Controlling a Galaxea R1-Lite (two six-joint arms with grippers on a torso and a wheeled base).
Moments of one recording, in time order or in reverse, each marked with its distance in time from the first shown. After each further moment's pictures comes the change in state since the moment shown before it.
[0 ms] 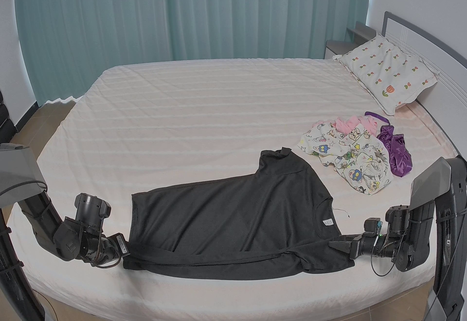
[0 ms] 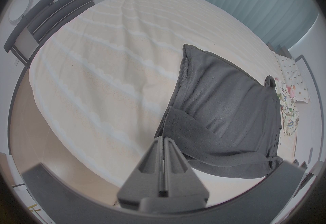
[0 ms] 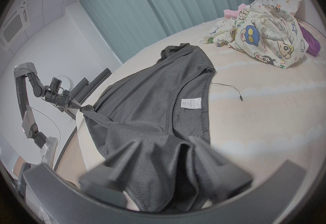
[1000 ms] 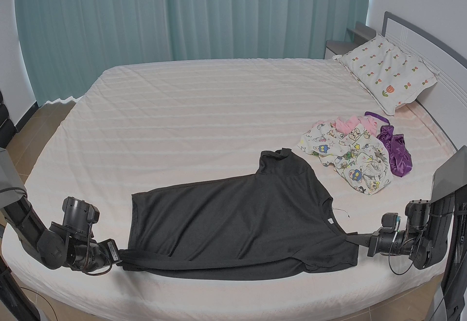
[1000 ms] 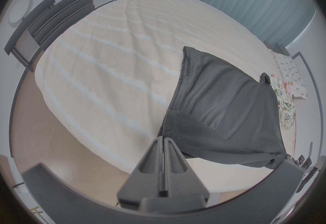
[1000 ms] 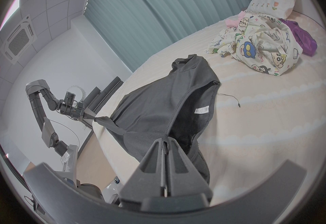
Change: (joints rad) left arm 0.003 -0.143 0.101 0.039 0.001 0.021; right arm -0.087 -0.167 0.151 0.000 0.168 0.040
